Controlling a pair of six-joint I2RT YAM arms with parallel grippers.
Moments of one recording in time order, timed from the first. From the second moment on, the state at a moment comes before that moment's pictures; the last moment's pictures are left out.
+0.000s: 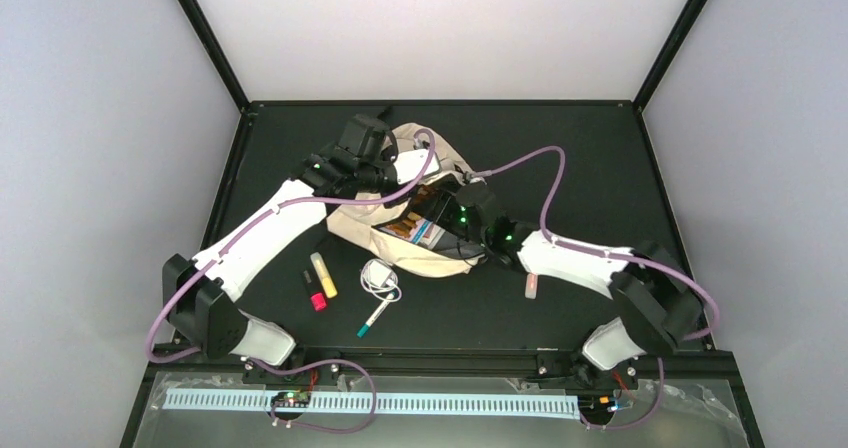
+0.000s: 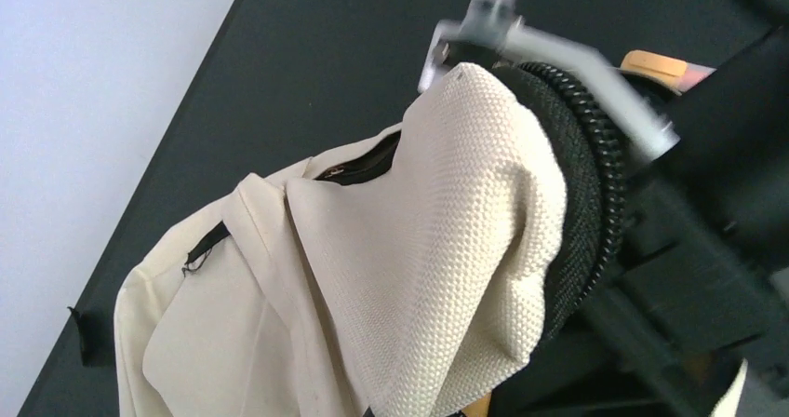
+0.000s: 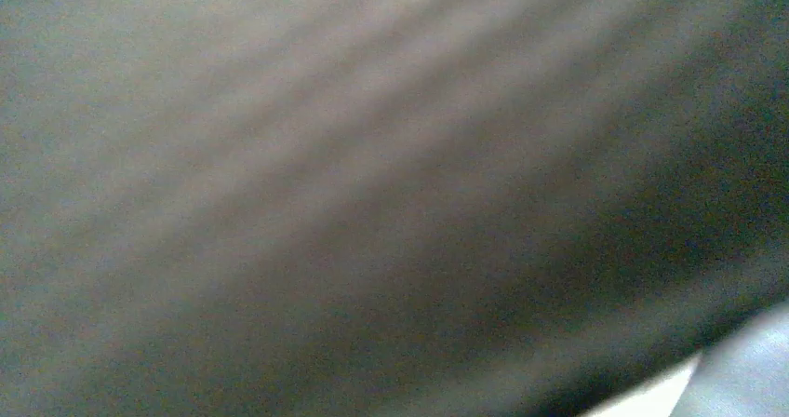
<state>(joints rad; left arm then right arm) -0.59 1.45 1.33 -0.60 0.28 0.63 0.82 1.55 0.82 0.25 0.06 1.17</state>
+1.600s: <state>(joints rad) -0.58 1.20 1.00 -0.83 0.43 0.76 0.81 1.00 0.81 -0.77 0.10 0.71</state>
